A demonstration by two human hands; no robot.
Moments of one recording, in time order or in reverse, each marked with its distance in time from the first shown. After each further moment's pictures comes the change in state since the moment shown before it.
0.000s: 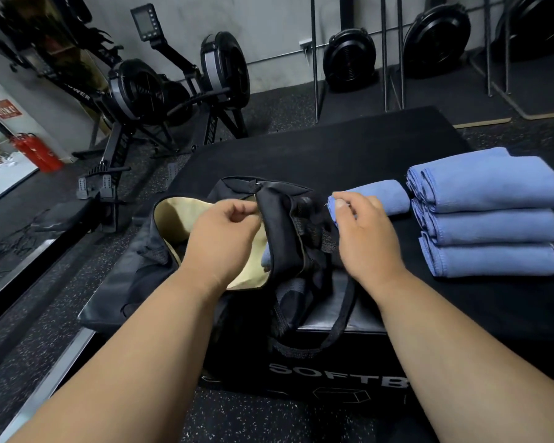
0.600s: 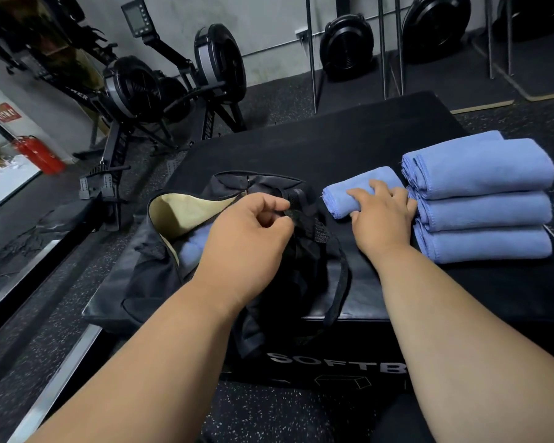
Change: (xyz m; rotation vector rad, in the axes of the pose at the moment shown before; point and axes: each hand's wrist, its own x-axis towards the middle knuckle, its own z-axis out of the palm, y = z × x) left_hand -0.055 0.044 0.022 0.075 -0.117 0.116; right_hand 0.051 0.085 0.005 -0.768 0.029 -0.100
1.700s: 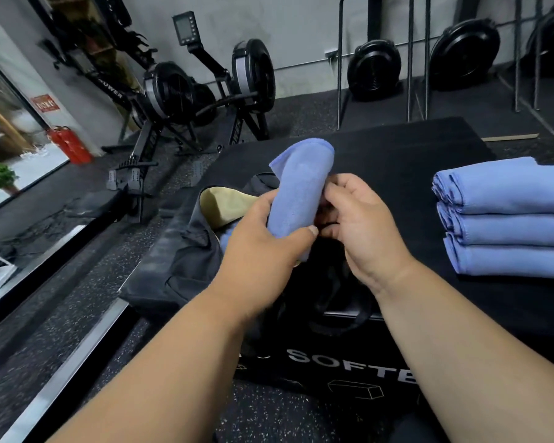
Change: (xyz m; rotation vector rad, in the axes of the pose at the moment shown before) left_hand -0.045 -0.002 -0.052 -0.280 0.002 -0.022; right_hand -0.082 -0.140 -0.135 1.502 -0.370 0.141
